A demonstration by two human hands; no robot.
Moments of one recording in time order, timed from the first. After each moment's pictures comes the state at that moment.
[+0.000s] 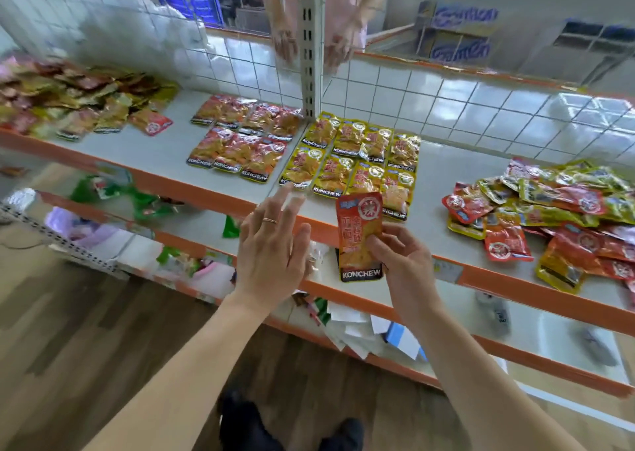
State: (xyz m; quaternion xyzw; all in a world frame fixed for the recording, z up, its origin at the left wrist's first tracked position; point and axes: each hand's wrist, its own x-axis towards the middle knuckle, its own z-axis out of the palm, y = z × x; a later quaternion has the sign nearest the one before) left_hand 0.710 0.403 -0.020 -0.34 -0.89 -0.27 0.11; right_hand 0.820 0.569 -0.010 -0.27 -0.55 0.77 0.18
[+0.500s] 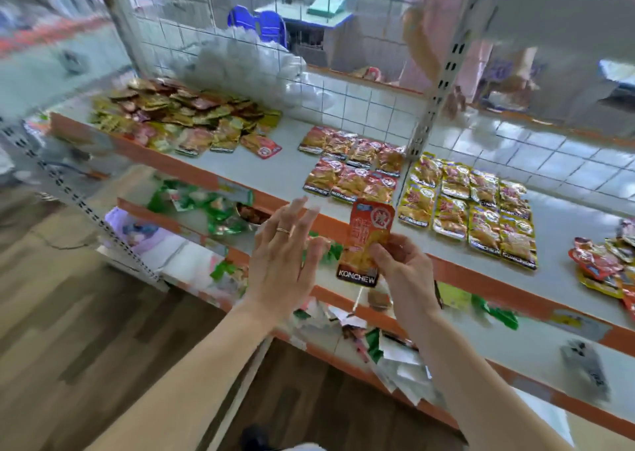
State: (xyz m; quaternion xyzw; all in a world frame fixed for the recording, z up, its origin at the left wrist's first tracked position) left_hand 0.593 0.217 -0.017 -0.33 -0.89 -0.28 0.12; right_hand 0.682 0.386 0.003 -0.29 -0.61 0.72 0.18
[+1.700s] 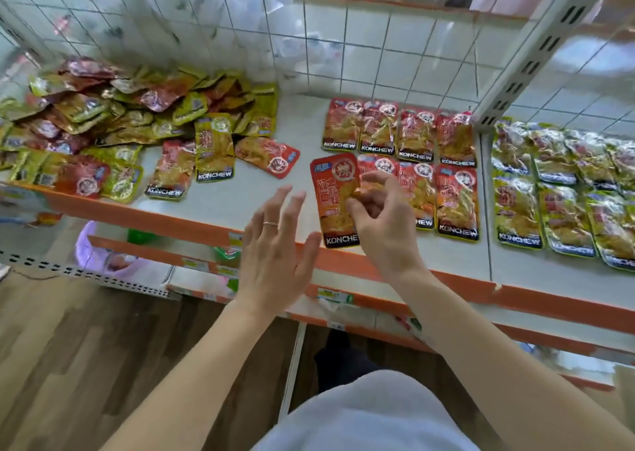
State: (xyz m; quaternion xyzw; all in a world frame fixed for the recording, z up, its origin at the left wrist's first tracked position) left_hand 0.375 0.190 -0.069 -0.38 -0.88 -0.26 0.05; right_hand 0.446 0.349 -0.030 -0.29 -0.73 0.57 0.22
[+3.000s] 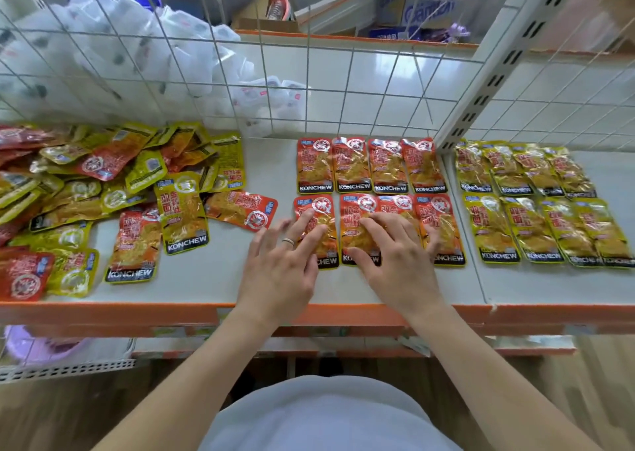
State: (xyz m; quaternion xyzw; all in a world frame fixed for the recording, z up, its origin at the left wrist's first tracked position) left_hand 0.309 0.233 -0.073 -0.49 -0.86 -0.13 -0.02; right_hand 0.453 0.381 -0.063 -0.33 -0.93 0.09 0.13
